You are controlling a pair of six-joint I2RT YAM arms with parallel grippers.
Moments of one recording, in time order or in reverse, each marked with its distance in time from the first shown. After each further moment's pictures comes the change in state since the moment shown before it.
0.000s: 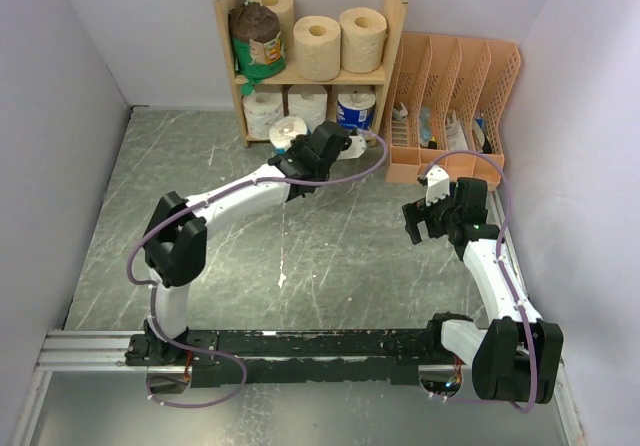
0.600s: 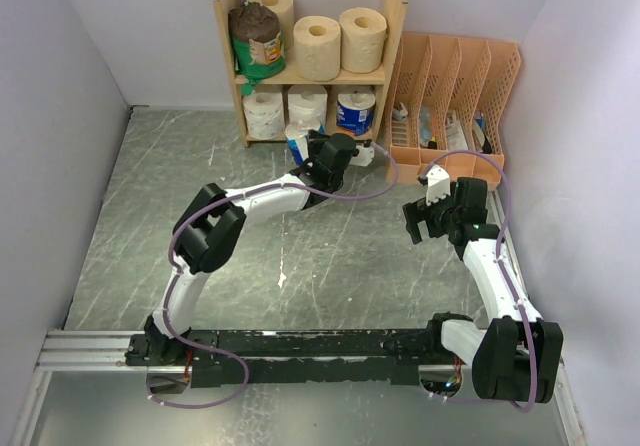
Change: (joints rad) left arm -0.009 0.229 -0.009 0.512 -0.078 0.396; right arm -0.001 0.005 0.000 0.005 0.013 0.000
